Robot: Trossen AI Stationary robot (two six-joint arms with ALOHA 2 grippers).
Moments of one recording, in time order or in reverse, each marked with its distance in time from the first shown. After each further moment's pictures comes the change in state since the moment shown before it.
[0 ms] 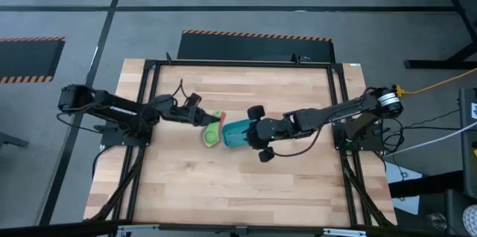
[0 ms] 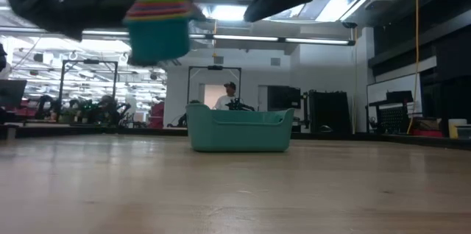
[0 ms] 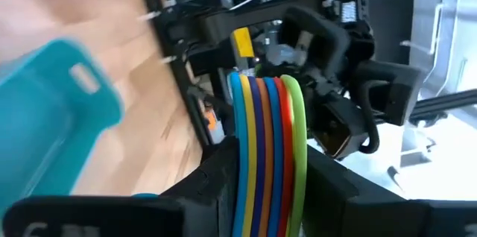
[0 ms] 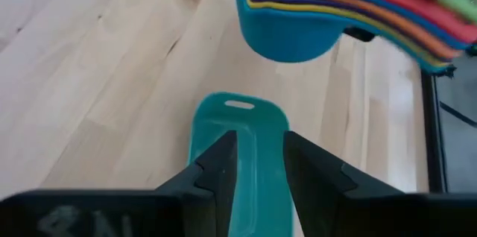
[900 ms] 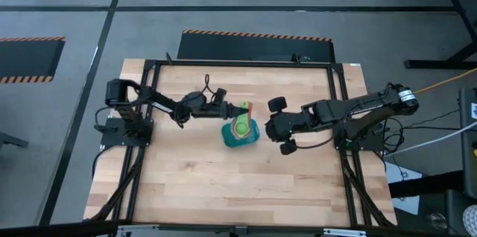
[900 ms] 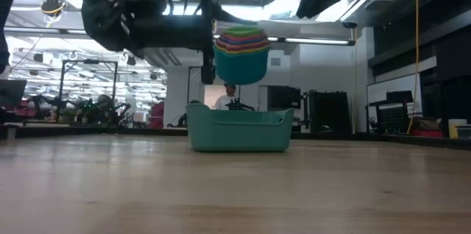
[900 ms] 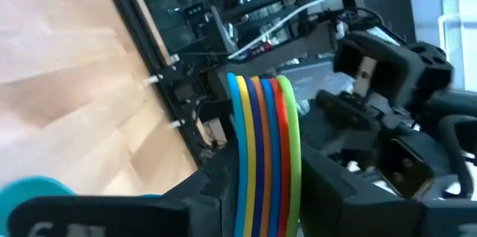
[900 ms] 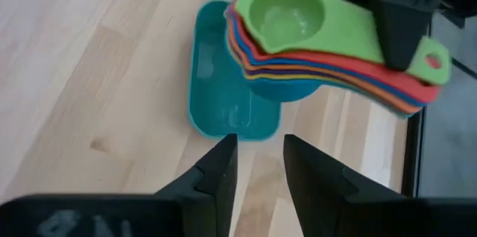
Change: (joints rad) left arm 0.049 0.532 0.348 0.232 -0.069 0.129; right arm -0.001 -0.190 0.000 -0.386 0.052 0.045
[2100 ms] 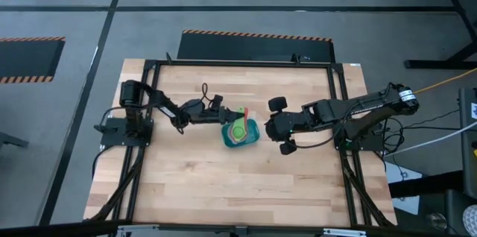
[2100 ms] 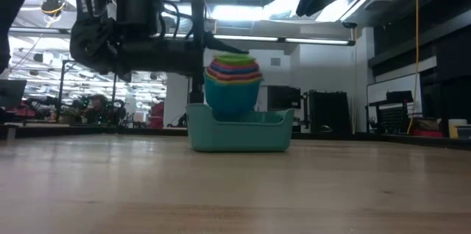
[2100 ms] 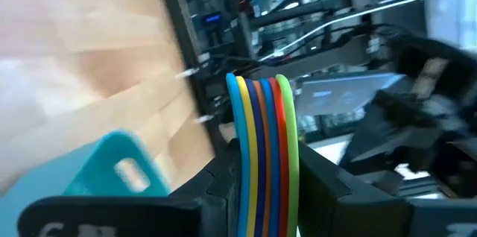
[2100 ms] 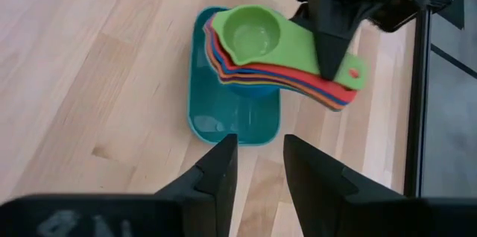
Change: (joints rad) left arm -0.028 0.150 -0.094 0.203 -0.081 -0.084; right arm -0.001 -0.010 -0.001 0.006 -0.006 0.021
